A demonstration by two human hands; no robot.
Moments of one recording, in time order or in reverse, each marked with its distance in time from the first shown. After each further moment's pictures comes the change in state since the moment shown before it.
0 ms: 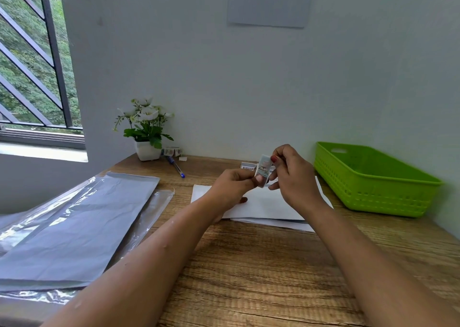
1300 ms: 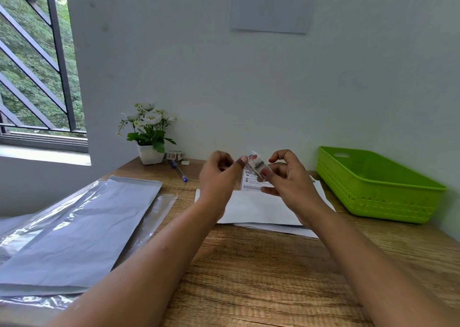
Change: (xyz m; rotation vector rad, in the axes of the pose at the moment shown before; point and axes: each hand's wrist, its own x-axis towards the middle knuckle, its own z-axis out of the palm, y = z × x) left_hand 0.002 0.008 -0.010 -0.145 0.478 0.191; right_hand -0.007 -0.011 0.001 0.388 -0.197 0.196
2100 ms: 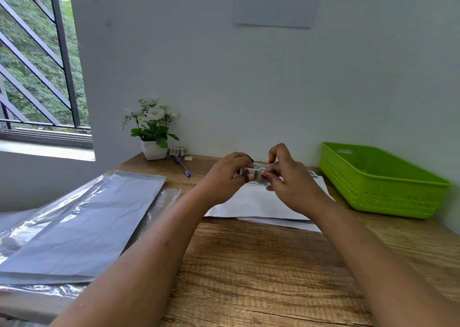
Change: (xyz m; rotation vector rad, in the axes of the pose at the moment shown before) left_hand 0.019 -0.008 -0.019 0.736 -0.493 0.467; right_hand 0.001 0.001 -0.005 -0.622 -0.131 -0.249
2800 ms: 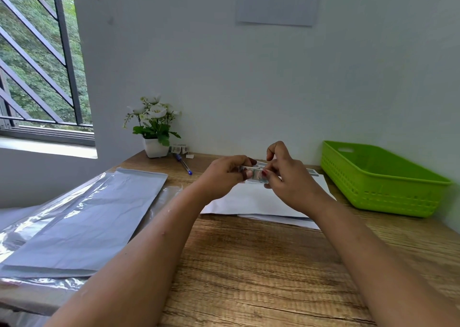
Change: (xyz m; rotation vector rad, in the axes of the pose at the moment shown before) left_hand -0.003 -0.007 -0.001 -0.326 -0.048 -0.211; right_hand -0.001 -0.004 0.001 0.001 -0.013 -0.015
